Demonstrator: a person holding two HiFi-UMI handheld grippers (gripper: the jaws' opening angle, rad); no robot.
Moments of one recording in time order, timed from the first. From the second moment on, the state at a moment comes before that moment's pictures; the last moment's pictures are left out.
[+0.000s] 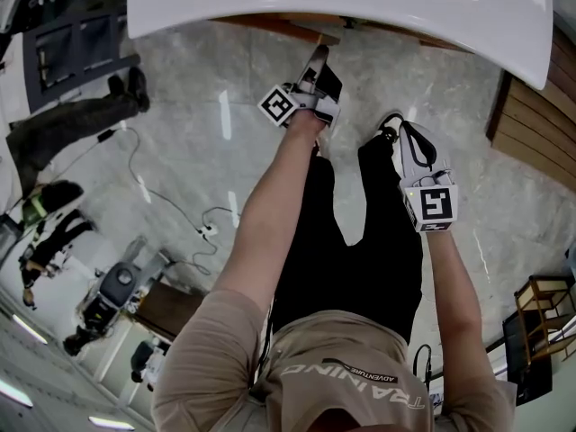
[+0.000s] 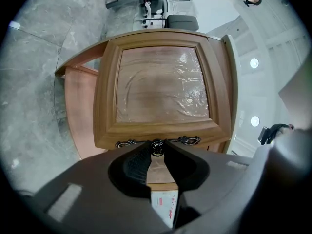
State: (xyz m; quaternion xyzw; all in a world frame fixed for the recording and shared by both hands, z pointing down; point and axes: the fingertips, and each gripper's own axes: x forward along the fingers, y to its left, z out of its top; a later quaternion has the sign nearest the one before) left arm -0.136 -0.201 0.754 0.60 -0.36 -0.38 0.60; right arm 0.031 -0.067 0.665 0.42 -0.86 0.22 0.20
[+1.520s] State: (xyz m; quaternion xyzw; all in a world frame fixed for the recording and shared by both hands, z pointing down) left arm -0.192 -0.115 0.754 0.64 -0.26 -0.29 0.67; right arm -0.105 -0.005 0.661 0.41 -0.85 0.23 0.22
